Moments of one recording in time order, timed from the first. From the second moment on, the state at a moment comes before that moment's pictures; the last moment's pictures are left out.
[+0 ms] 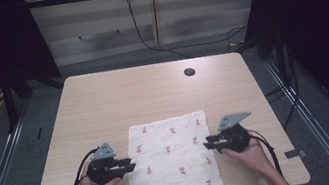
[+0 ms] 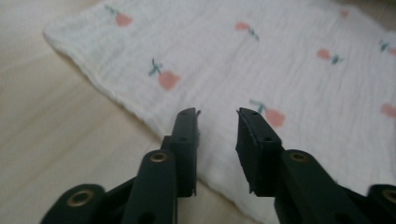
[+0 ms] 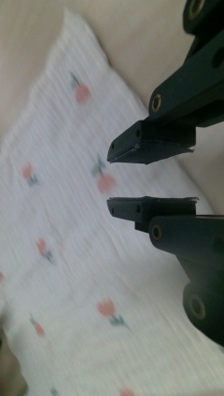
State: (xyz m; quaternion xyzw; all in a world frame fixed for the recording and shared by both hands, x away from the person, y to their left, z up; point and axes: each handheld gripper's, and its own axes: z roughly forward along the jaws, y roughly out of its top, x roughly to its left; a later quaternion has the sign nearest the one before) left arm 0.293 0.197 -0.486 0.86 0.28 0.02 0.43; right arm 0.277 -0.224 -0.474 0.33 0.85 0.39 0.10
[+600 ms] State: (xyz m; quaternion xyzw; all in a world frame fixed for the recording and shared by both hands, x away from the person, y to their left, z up) left arm 0.330 0.198 -0.490 0.85 0.33 0.01 0.41; right arm 0.406 -0.246 -0.485 0.42 0.83 0.36 0.10
